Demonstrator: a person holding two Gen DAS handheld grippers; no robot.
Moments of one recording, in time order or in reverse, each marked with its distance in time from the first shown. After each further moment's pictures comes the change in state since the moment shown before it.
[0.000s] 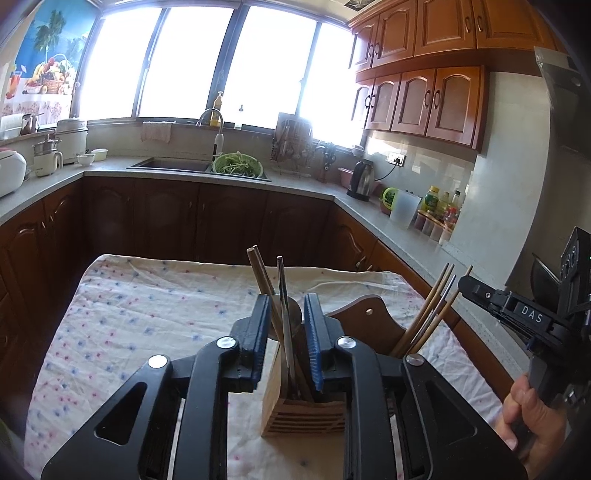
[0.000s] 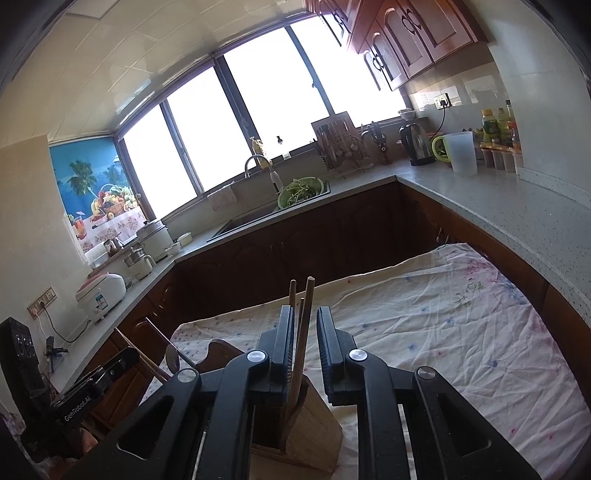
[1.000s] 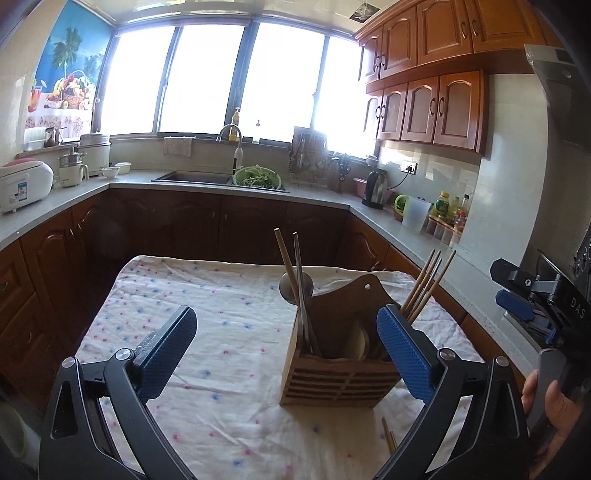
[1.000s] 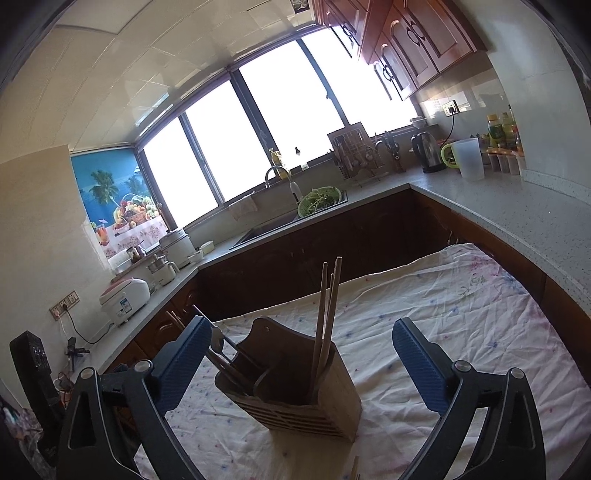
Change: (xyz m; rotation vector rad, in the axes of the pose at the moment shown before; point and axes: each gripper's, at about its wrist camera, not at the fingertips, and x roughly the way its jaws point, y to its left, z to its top) left arm -0.066 -0.004 -0.024 0.019 -0.054 0.087; right arm -0.057 0.012 -0.017 0.008 -0.041 0.079
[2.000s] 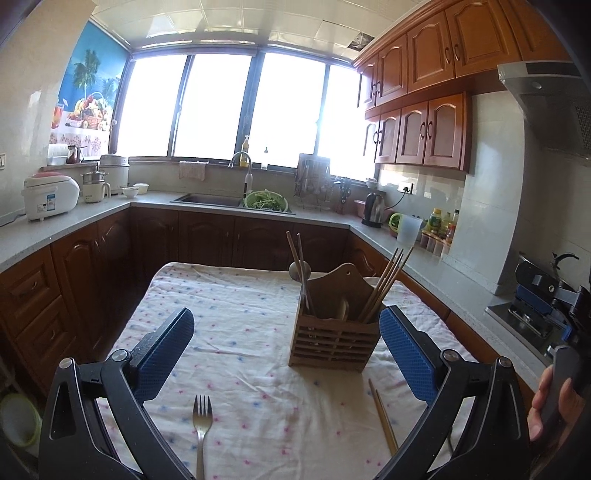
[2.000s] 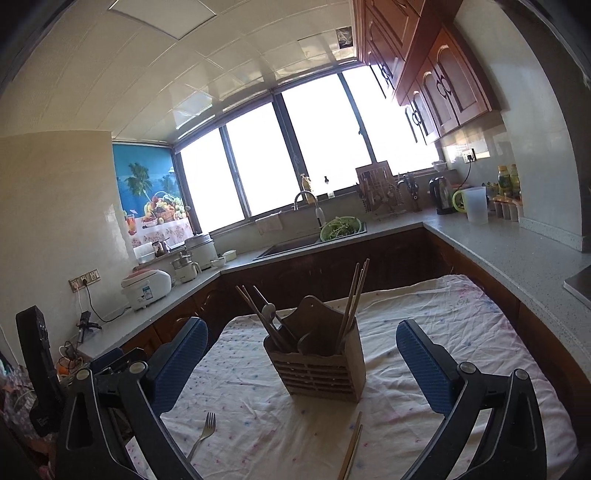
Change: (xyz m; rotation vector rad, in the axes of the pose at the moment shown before) left arm -0.134 -0.001 -0.033 0.006 -0.104 0.027; right arm -0.129 0.047 -0.035 -0.156 -0.119 0.045
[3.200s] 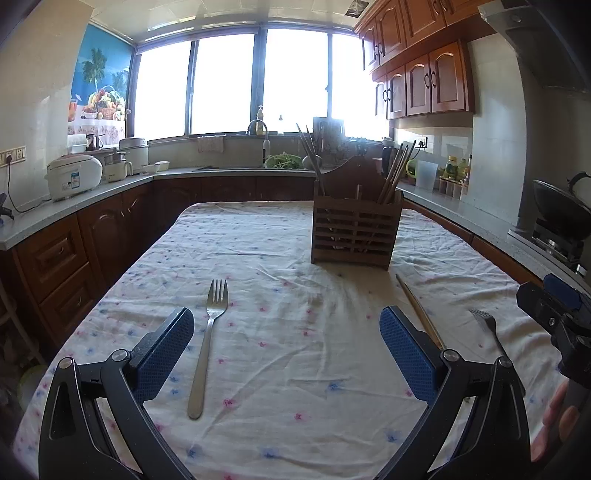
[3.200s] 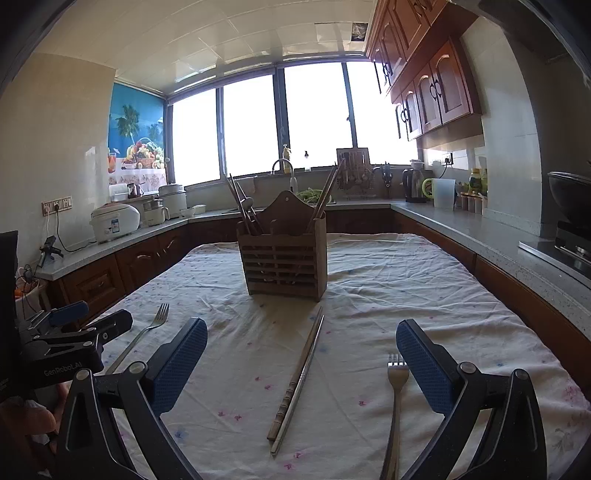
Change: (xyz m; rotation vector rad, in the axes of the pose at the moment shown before) left arm -0.026 -0.012 -0.149 0.078 0.085 0.117; right arm -0.042 0.014 -0.155 -0.161 0.067 -0.168
